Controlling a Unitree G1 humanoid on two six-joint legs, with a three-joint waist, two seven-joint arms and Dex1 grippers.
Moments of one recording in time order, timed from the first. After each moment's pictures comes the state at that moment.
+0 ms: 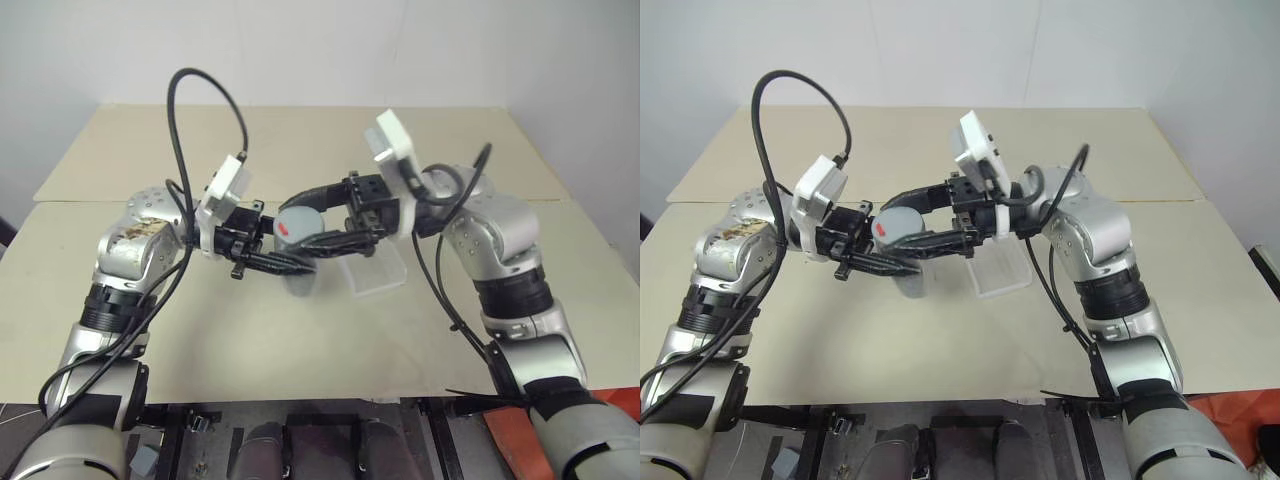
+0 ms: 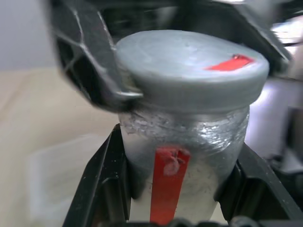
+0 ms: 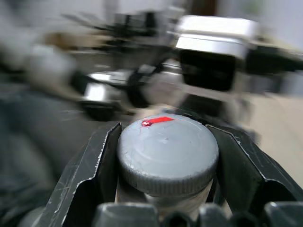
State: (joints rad) left arm -0.82 0.65 -0.14 0.07 -0.64 0.44 -1.60; right arm -1.04 -0.40 0.21 0.12 0.64 0.52 1.47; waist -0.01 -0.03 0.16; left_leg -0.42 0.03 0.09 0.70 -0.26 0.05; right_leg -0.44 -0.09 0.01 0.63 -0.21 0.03
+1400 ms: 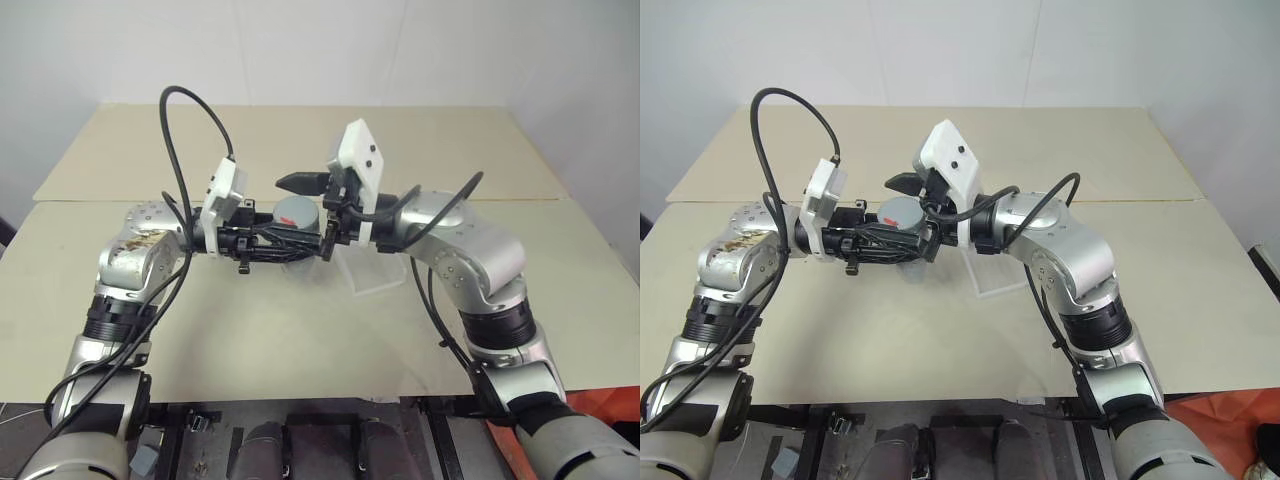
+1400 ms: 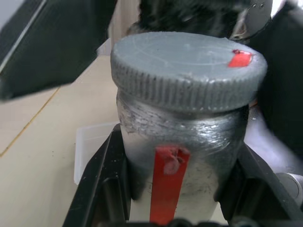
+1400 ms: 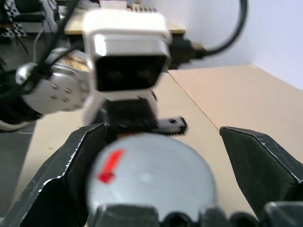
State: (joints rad) left arm -0.75 0.61 -0.05 0.13 -0.53 0.42 -1.40; right arm -0.89 -0.31 0.21 -0.22 0.49 0.74 0.72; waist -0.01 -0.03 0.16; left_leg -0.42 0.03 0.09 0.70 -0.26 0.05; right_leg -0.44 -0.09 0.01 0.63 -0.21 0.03
